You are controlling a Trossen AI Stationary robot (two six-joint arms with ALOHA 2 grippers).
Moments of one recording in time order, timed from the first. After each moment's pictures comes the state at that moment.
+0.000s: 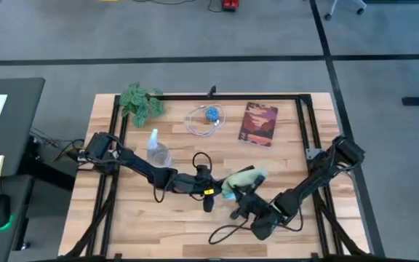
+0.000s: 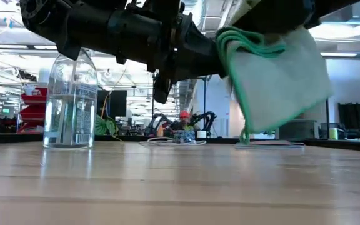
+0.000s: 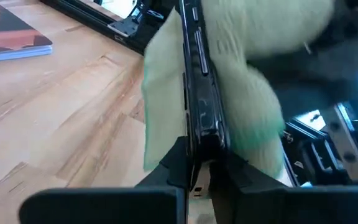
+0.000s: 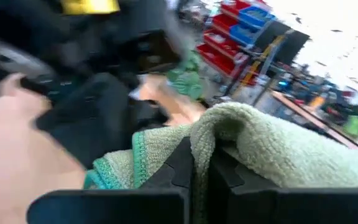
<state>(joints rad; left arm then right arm) -0.33 1.90 0.88 0.82 -0.33 -0.56 0.67 1.82 1.00 0.25 1.33 0.12</state>
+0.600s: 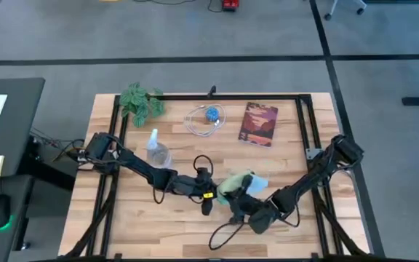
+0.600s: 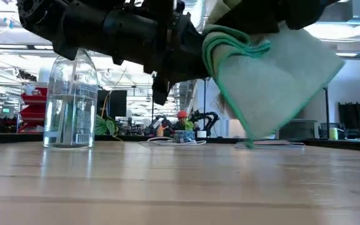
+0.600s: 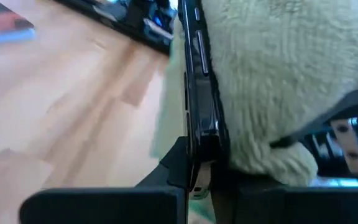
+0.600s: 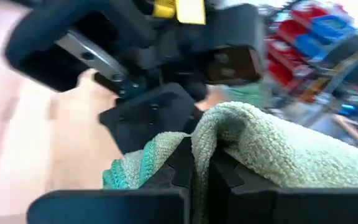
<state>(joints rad) -0.33 1.90 0.88 0.76 -0.29 -0.54 0.61 1.81 1.00 0.30 1.01 -0.07</state>
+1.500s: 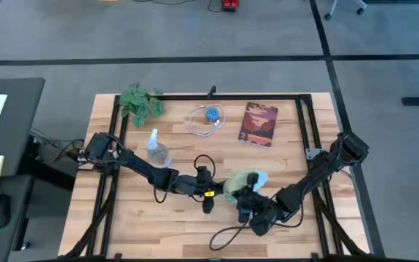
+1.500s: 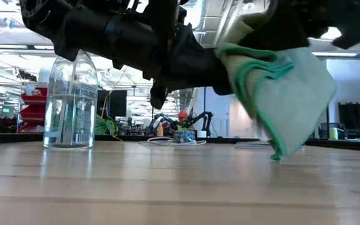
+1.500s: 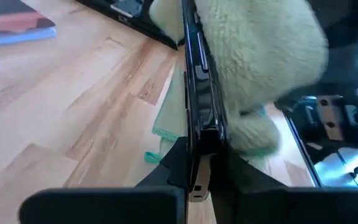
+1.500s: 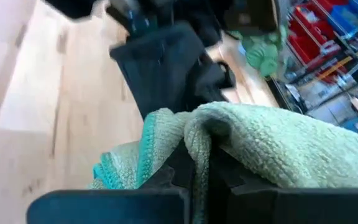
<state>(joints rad) -0.34 1.90 0.89 0.73 -0.31 -0.55 0.66 1.72 1.04 -0.26 1.03 0.25</state>
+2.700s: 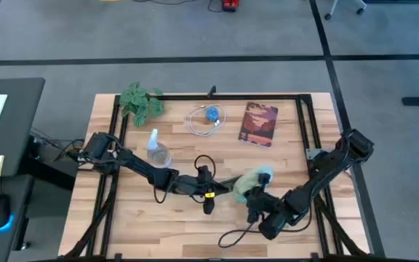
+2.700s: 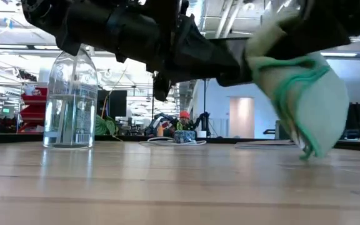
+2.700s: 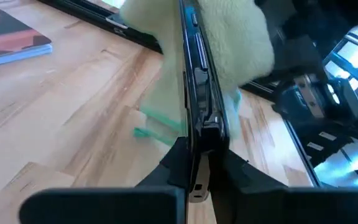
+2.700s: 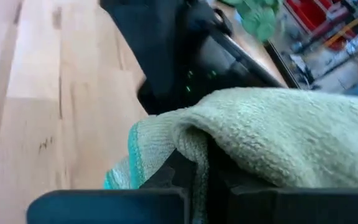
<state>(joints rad) -0.35 1.88 0.91 0.71 -0.32 -0.50 0.73 1.65 1.04 -0.58 1.01 0.60</state>
